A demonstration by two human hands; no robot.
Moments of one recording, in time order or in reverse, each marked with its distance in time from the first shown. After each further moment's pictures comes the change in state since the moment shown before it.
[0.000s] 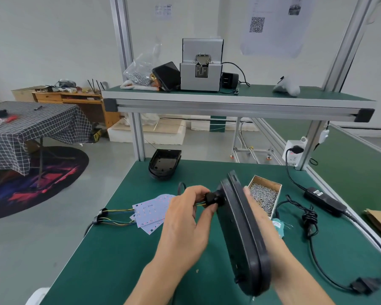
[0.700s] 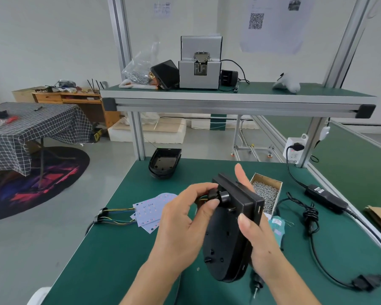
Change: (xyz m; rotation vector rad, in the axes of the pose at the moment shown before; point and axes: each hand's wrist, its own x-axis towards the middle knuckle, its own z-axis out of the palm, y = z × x) left_hand 0.003 0.007 -0.011 -0.233 -0.049 0.054; right_hand -0.001 0.027 -0.002 -0.099 -0.214 -0.520
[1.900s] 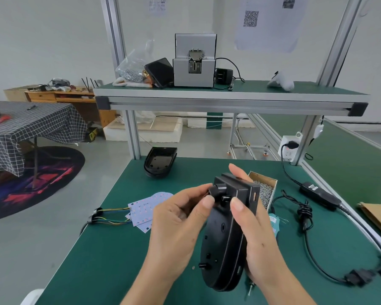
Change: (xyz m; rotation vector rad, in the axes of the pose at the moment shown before) left_hand -0.005 0.027 0.005 -0.538 0.048 -0.261; right_hand -0.003 -0.034 0.016 0.019 0.149 0.007
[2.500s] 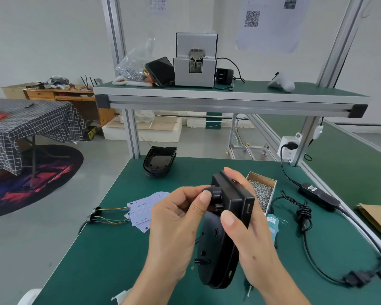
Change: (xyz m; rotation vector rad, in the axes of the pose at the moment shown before) left_hand 0.000 0.001 0.005 -0.063 0.104 -0.011; right_hand -0.001 0.005 0.000 -0.121 -0.025 -0.069
